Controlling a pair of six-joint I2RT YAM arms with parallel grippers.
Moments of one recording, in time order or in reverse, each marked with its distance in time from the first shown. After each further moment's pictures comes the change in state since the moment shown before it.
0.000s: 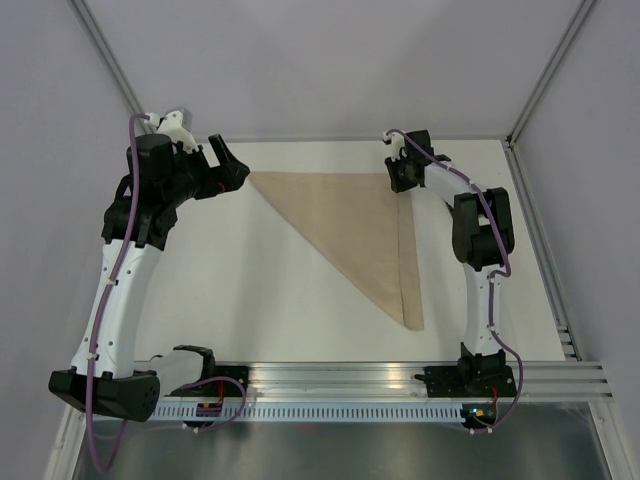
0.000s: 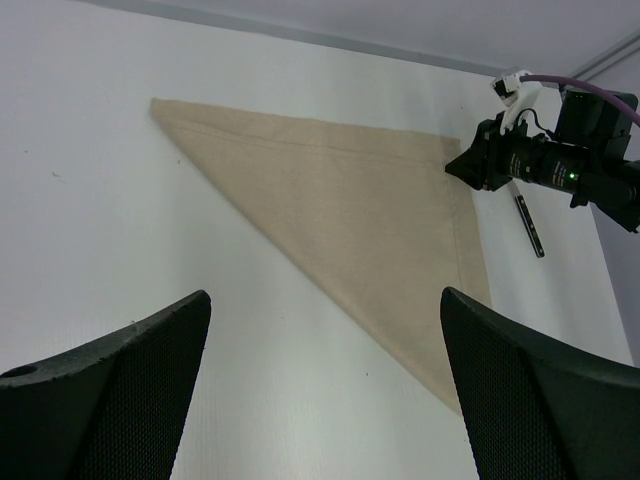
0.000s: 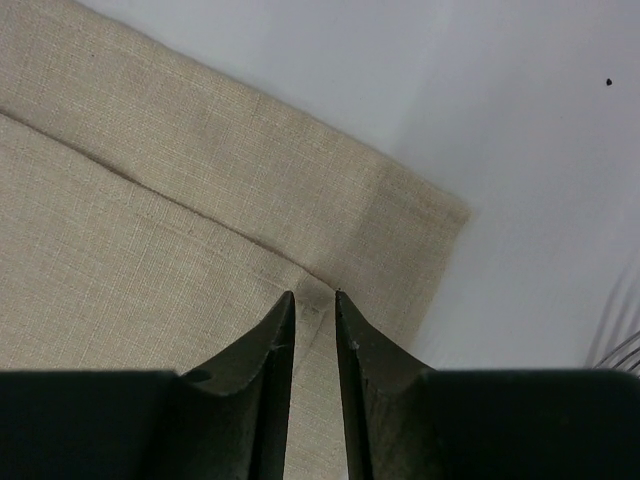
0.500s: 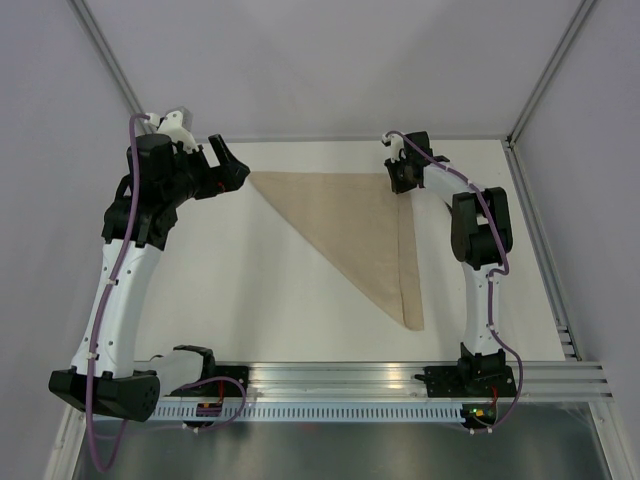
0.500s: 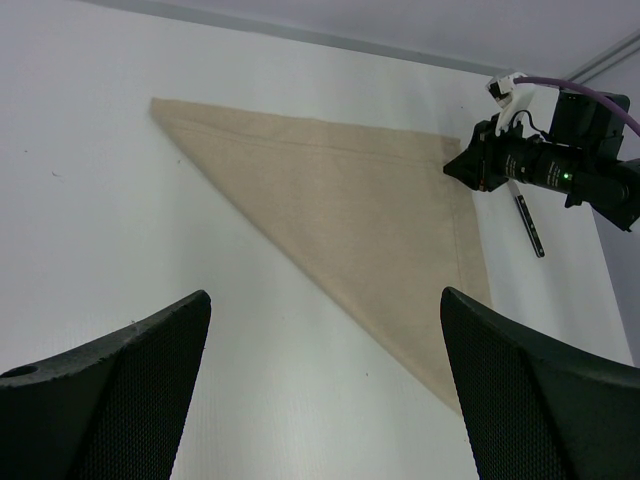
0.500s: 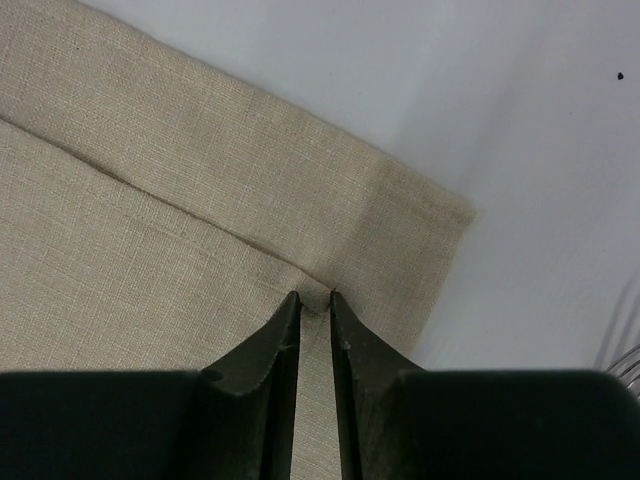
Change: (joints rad) left arm 0.000 0.001 0.000 0.000 0.000 0.000; right arm 0.000 0.024 0.010 0.000 0.008 -0.001
